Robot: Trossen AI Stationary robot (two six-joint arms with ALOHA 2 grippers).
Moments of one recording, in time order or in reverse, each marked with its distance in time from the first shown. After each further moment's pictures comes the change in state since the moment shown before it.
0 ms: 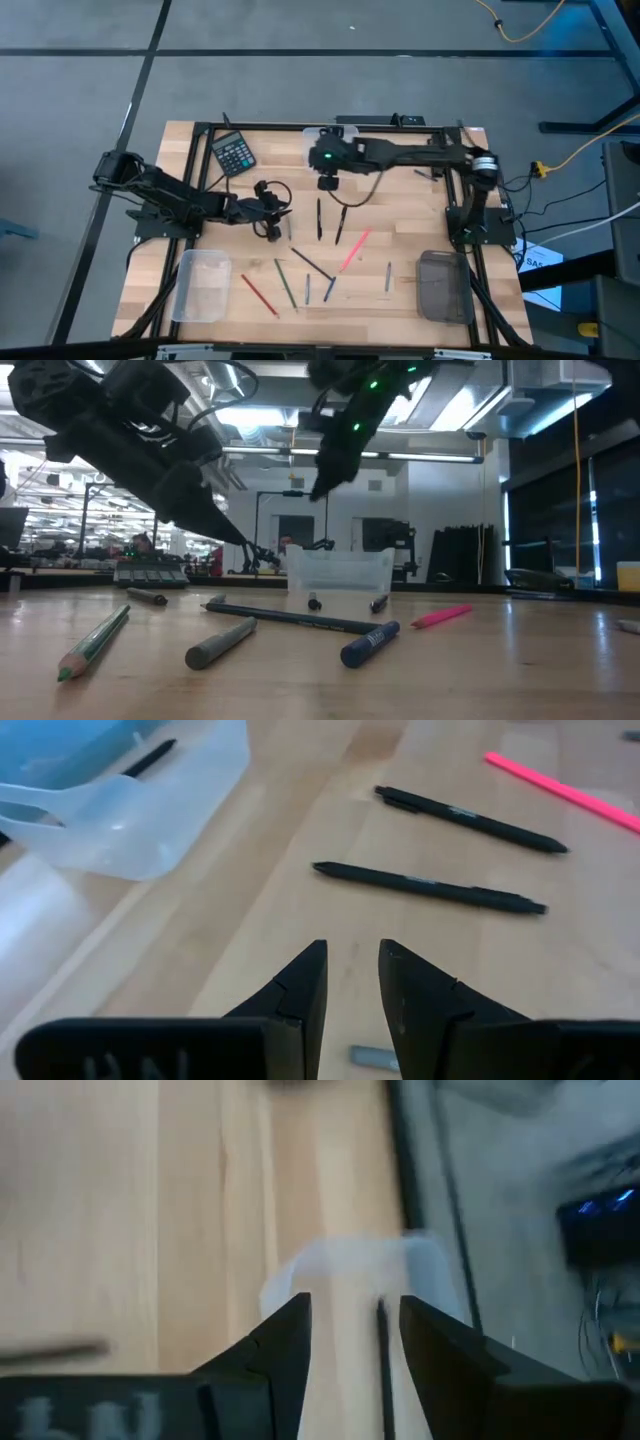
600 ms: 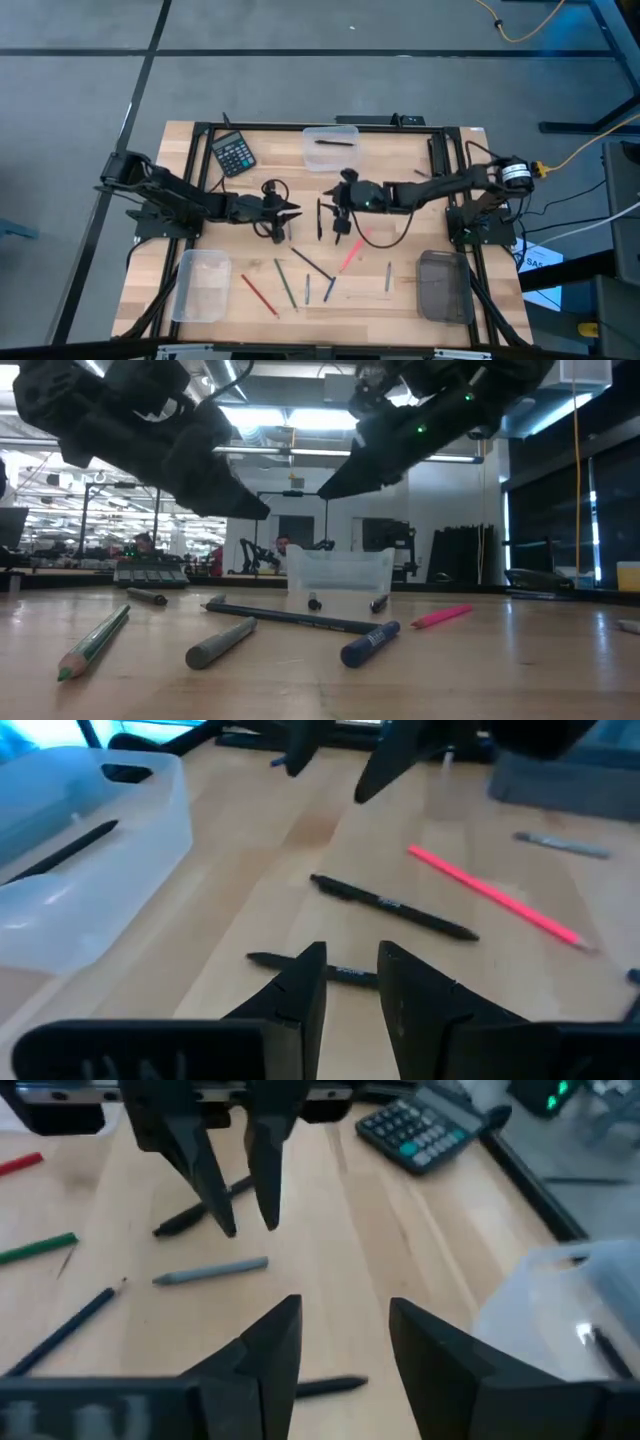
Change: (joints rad) left arm 0.014 0.075 0.000 0.285 0.102 0.050; right arm 0.217 -0.219 -0.644 0.698 -0.115 0.348
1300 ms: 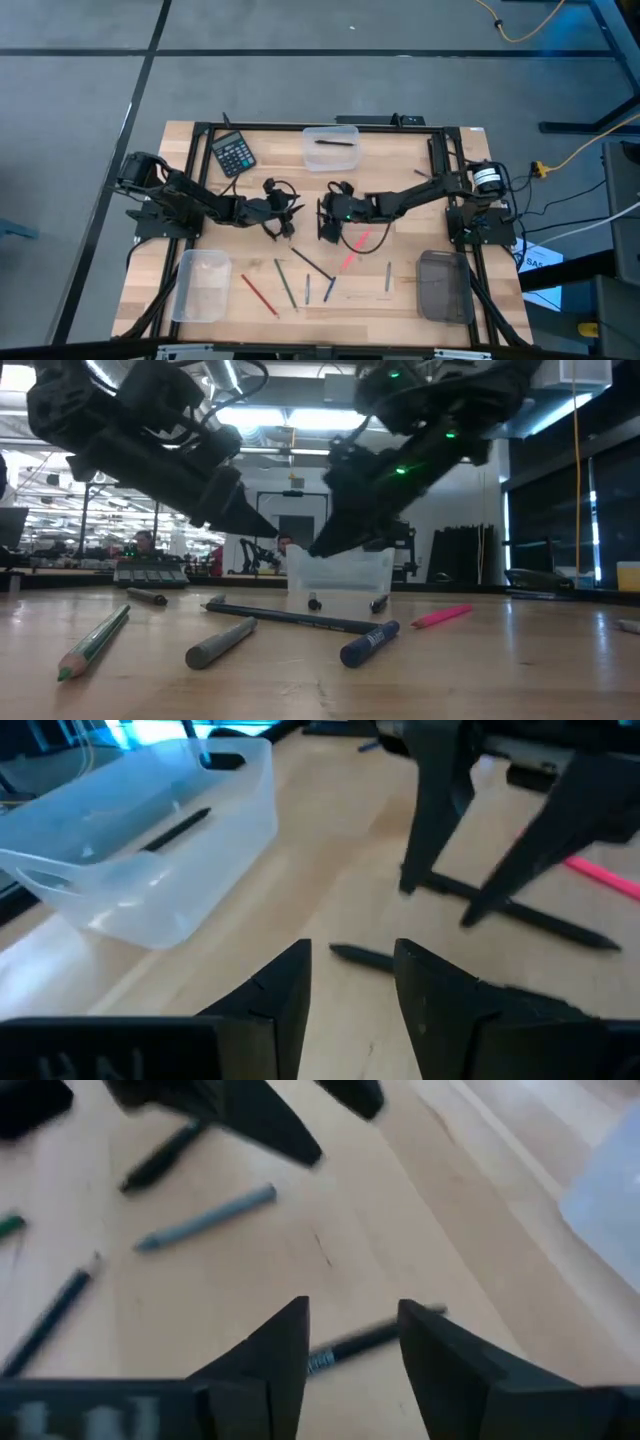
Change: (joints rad) left arm -0.001 0.141 0.043 0.058 -0.223 0.005; right arm 0.043 0.221 0.099 -0.056 0.049 0.289
